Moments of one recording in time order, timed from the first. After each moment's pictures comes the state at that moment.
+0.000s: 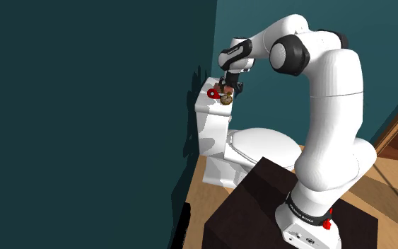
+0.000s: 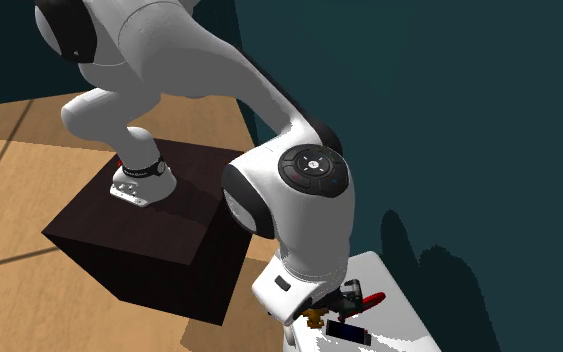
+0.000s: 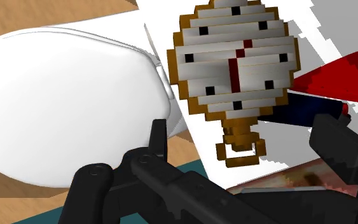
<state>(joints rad) -0.39 0.46 -0.19 -1.62 0.08 2.22 0.76</state>
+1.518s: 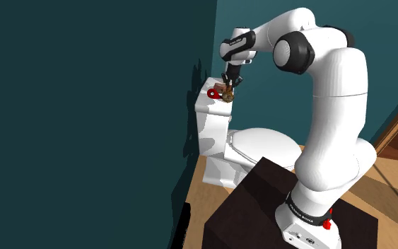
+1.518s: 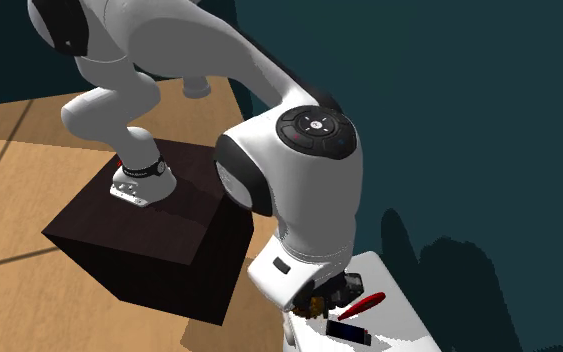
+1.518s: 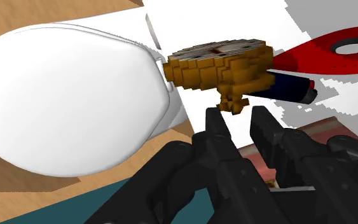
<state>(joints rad) -0.39 0.42 -0.20 -1.57 0.07 2.12 0.77</state>
